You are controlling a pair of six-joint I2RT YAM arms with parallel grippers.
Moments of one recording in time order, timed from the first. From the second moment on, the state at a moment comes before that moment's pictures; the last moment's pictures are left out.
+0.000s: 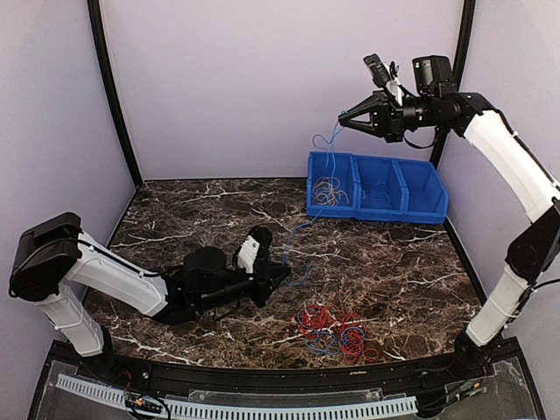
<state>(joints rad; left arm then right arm) -1.10 1.65 0.61 0.84 -0.09 -0.23 0.40 1.65 1.95 -0.74 -1.17 -0.41</state>
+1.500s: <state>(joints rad) -1.10 1.56 0.58 0.67 -0.23 -0.27 0.01 1.99 1.98 -0.25 -0.74 -0.19</state>
